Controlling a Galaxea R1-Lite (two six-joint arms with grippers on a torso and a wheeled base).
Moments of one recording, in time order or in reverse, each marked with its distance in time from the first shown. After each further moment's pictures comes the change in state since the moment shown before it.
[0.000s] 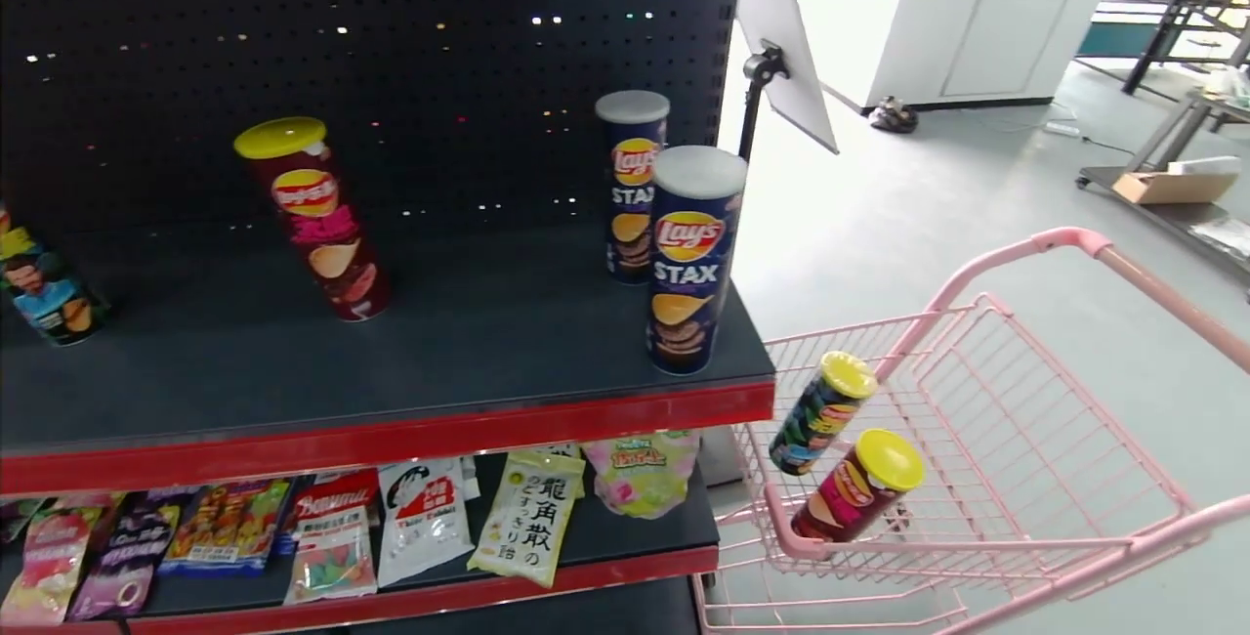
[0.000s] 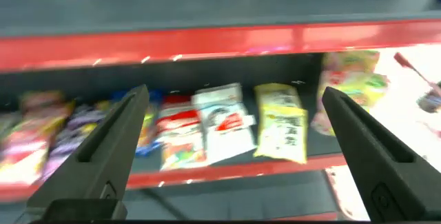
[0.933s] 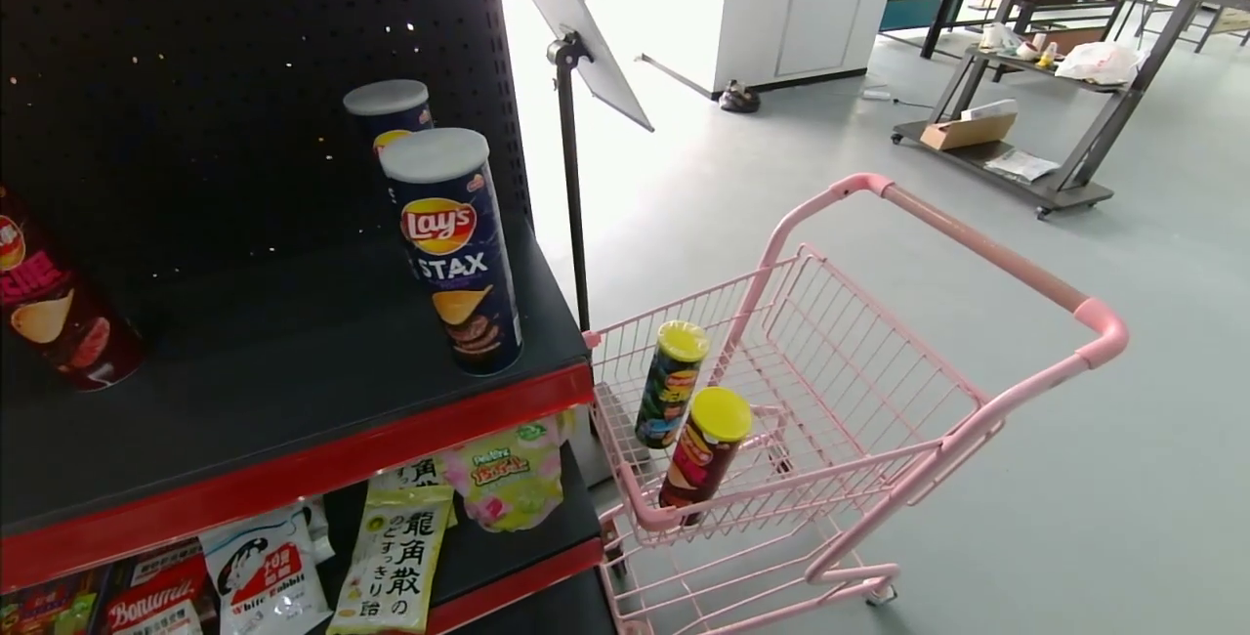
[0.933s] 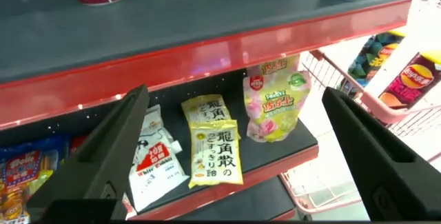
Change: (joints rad) left arm 0.000 0.000 0.000 0.000 0.000 0.000; right arm 0.000 0.000 -0.001 -0.001 0.000 0.001
